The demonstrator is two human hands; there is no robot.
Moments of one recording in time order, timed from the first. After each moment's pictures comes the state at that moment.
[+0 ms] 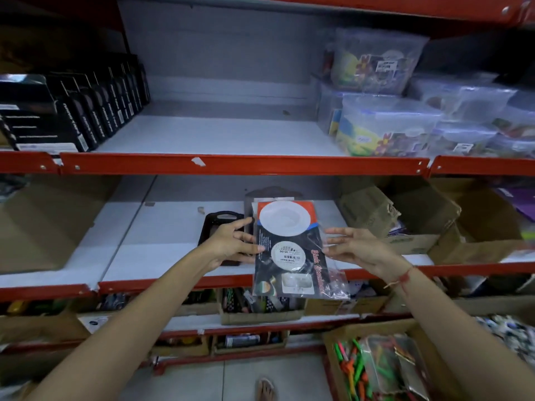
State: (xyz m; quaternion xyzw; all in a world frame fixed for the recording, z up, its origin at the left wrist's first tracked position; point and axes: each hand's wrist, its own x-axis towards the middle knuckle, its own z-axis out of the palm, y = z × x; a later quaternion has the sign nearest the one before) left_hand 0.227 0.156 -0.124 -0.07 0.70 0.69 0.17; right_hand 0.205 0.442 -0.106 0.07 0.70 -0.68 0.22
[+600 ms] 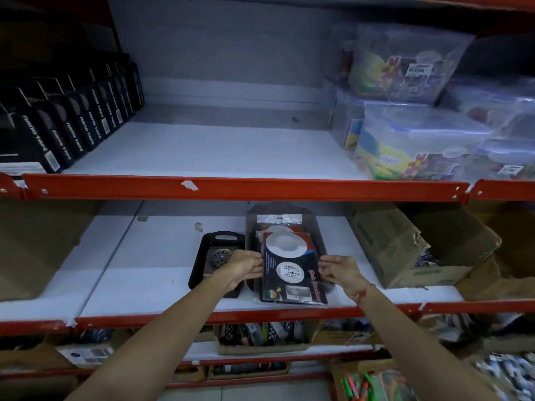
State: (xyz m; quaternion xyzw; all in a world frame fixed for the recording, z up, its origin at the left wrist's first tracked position) left_hand 0.111 0.169 -0.205 -0.20 0.68 0.68 0.18; right_hand 0.080 0.408 -0.210 0.20 0.75 -0.62 0.15
